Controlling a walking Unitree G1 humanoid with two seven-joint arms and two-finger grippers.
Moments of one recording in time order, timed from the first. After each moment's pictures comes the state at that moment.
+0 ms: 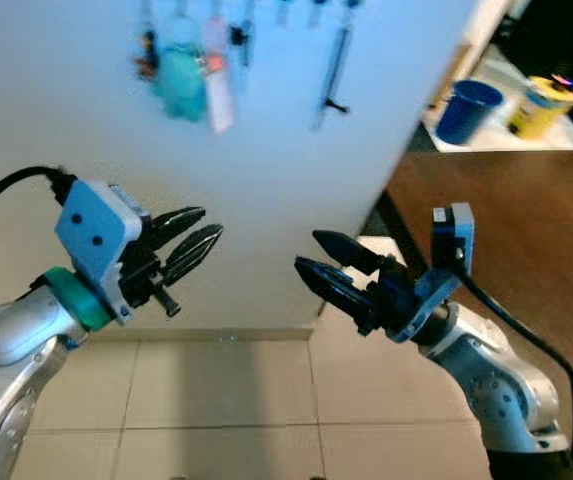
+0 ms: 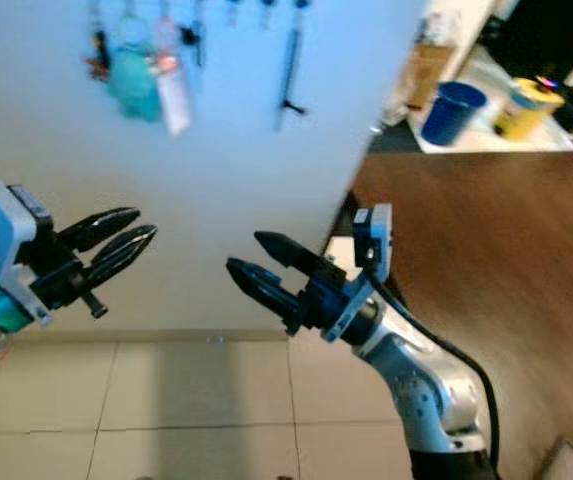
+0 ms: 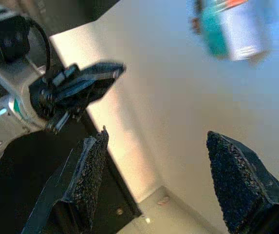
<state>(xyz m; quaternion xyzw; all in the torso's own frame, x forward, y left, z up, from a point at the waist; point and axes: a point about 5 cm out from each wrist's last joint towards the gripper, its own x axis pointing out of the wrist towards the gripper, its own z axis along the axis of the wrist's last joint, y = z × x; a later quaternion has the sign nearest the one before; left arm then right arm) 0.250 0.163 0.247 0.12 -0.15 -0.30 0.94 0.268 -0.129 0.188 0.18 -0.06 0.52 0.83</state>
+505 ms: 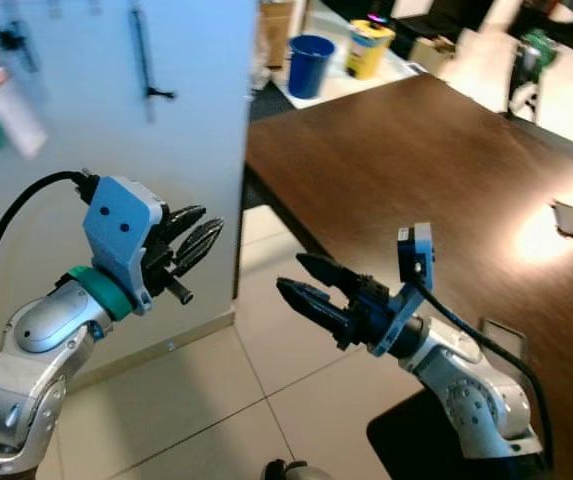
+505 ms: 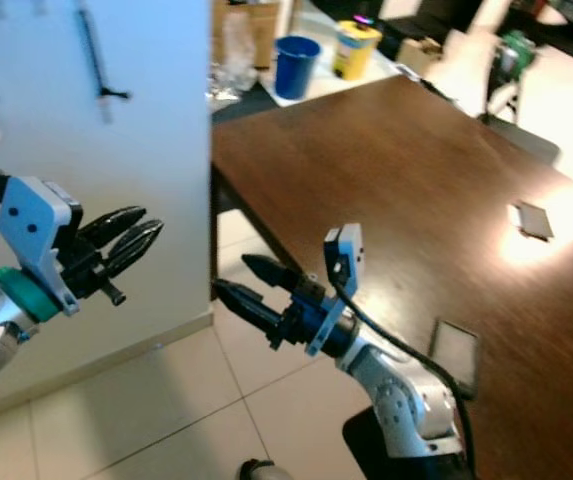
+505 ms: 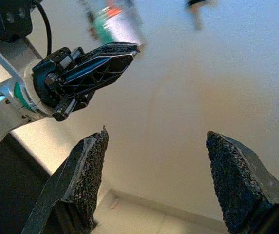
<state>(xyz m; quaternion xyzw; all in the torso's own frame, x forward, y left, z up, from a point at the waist) 0.260 0.159 0.220 0.11 -0.10 -0.29 0.95 0.268 -0.117 0.159 0.18 -0.01 0.51 0.84</state>
